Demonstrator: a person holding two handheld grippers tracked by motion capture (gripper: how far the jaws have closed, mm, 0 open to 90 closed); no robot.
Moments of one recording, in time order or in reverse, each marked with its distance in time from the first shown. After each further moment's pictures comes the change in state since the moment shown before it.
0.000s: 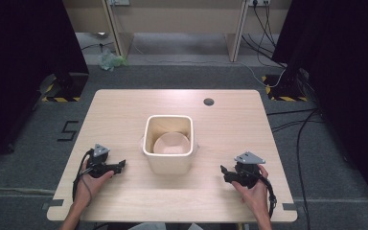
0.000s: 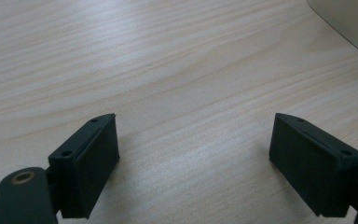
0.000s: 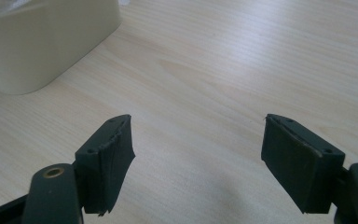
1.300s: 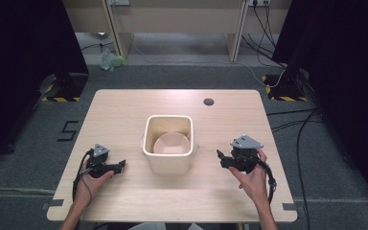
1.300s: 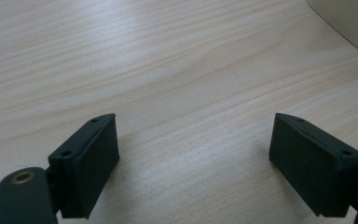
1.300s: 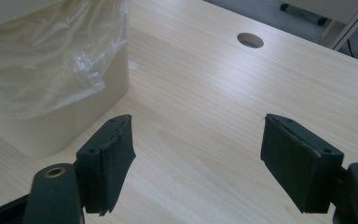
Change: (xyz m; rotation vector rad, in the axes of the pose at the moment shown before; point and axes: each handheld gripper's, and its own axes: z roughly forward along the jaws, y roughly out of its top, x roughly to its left) left arm 0.000 0.000 0.000 0.000 0.000 0.001; right arm 0.003 0.060 -0.017 -0.080 -0.013 -0.092
